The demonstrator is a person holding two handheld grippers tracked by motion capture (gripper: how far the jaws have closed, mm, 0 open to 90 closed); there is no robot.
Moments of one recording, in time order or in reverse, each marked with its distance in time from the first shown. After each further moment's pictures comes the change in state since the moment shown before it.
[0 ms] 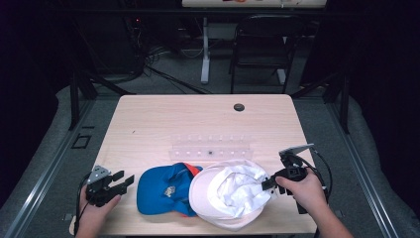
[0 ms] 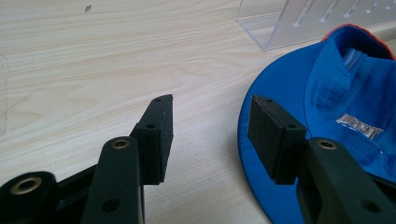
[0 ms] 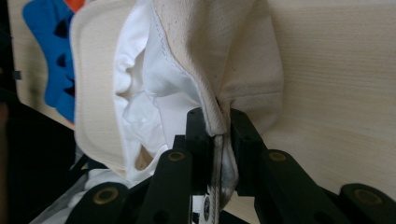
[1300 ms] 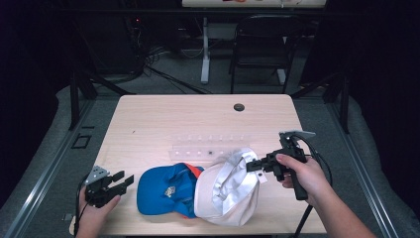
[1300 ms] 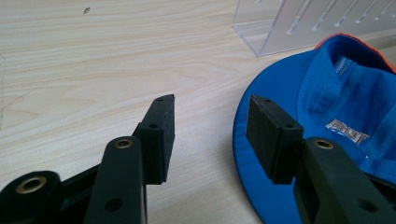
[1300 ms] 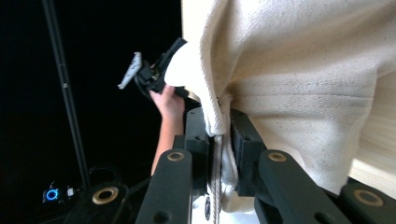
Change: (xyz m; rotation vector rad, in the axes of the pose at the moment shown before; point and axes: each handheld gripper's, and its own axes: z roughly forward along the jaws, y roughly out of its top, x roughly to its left) left arm -0.002 0.000 -0.004 -0.009 -0.015 -0.023; right arm 0.052 0.011 -0.044 0.013 0.520 0.141
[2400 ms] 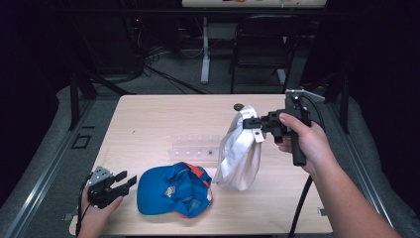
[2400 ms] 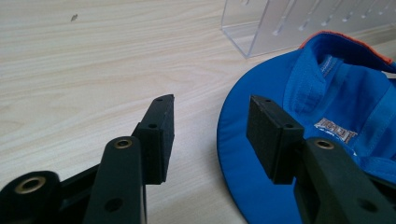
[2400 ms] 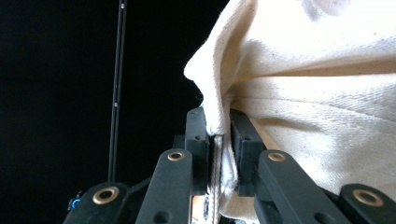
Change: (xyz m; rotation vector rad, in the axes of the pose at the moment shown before) left arm -0.010 0.002 0.001 -0.016 -0.005 0.045; right arm 0.088 0.031 -0.030 -0.149 0.141 -0.121
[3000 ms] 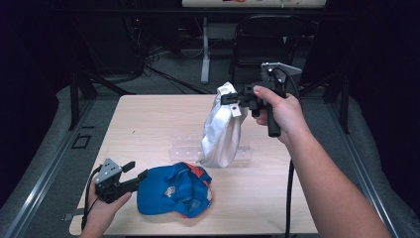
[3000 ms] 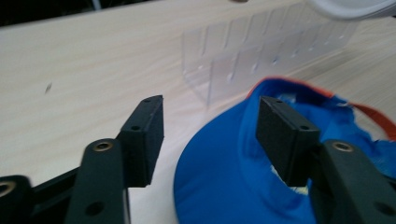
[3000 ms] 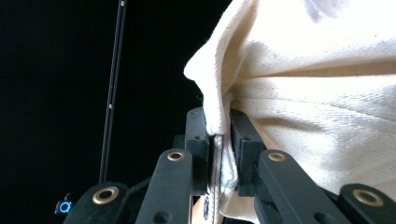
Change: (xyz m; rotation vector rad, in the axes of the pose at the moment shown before) left arm -0.040 0.045 -0.004 -0.099 -0.062 0.160; right arm 0.043 0.046 0.044 0.024 -0.027 -0.056
